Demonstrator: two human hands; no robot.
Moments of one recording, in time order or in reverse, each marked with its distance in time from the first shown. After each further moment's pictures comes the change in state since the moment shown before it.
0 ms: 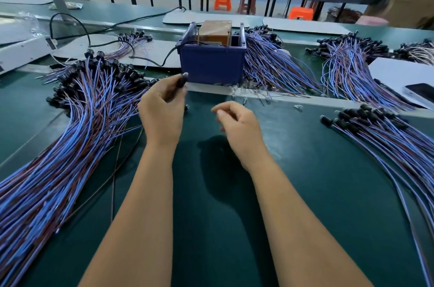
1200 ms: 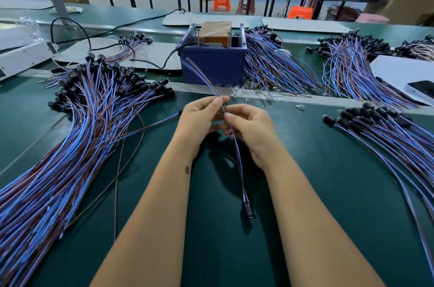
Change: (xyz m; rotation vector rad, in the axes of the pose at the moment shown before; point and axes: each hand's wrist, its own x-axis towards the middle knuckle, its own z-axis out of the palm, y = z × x) left_hand -0.016 0.003 0.030 -0.404 -0.545 -0.473; right_hand 0.003 0.000 -0.017 0.307 -0.055 0.129
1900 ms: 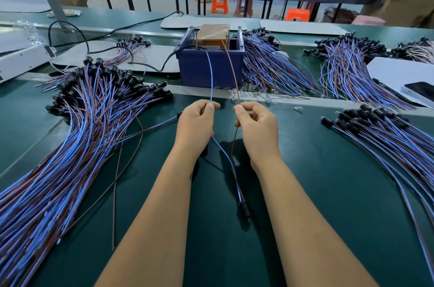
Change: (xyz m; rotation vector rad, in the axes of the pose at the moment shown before) left_hand 0.006 -0.012 0.000 0.372 0.198 0.110; right_hand 0.001 0.004 0.001 -0.183 0.341 -0.153
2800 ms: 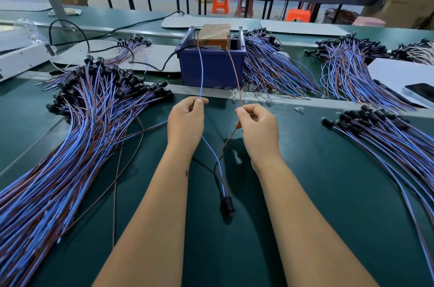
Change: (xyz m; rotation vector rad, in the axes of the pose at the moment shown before) left_hand 0.006 -0.003 -0.011 -0.013 0.146 -0.014; right_hand 0.004 0.006 0.002 -0.043 0.008 0.008
